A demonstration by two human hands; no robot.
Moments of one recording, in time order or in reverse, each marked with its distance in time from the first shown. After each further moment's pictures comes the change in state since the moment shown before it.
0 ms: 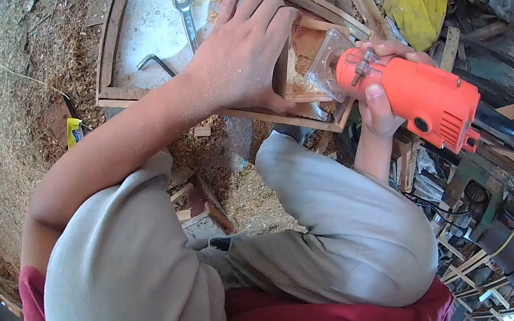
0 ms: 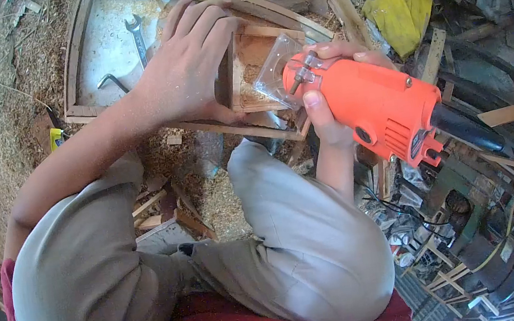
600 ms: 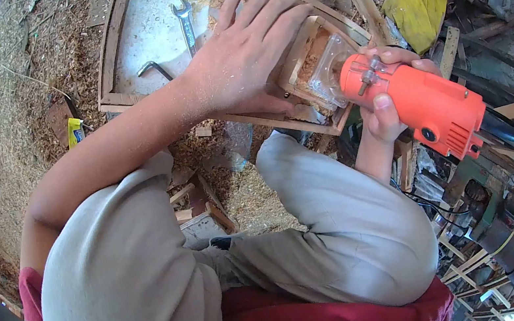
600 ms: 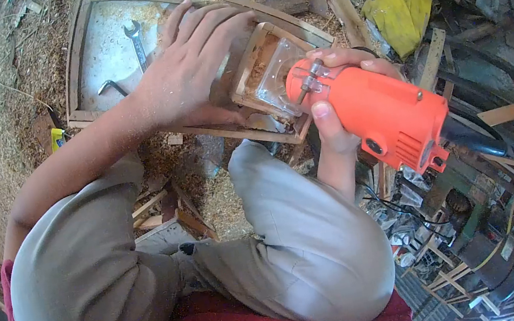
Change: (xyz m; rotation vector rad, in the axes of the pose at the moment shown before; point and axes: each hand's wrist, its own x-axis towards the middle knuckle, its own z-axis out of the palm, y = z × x) left_hand -0.005 0.002 -0.010 -0.101 -0.045 0.016; right_hand 0.000 -0.007 0.002 0.111 0.045 -0.028
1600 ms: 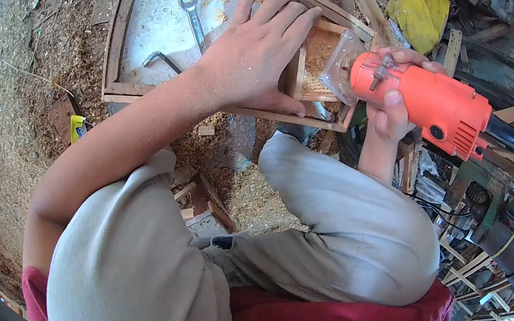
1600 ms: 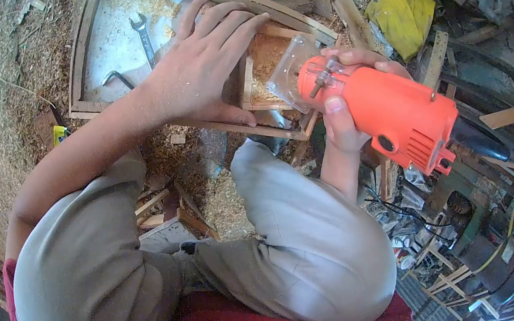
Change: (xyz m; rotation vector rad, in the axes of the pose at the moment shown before) left_hand 0.008 0.001 0.007 0.069 -0.048 0.032; right_hand -0.001 -0.001 -0.003 -0.065 0.069 0.023
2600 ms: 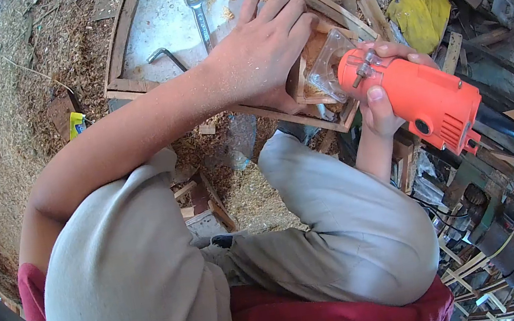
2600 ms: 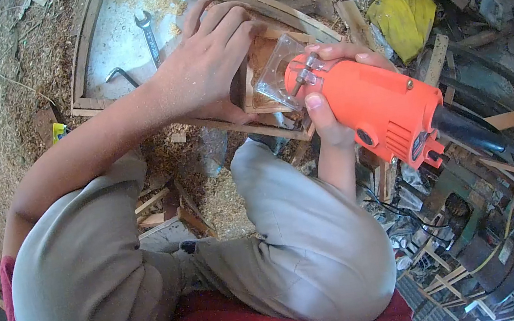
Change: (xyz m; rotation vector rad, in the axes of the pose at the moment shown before) left_hand 0.000 -0.002 0.002 0.065 0.016 -0.004; right_hand 0.003 0.012 0.010 -0.002 -0.139 -0.020
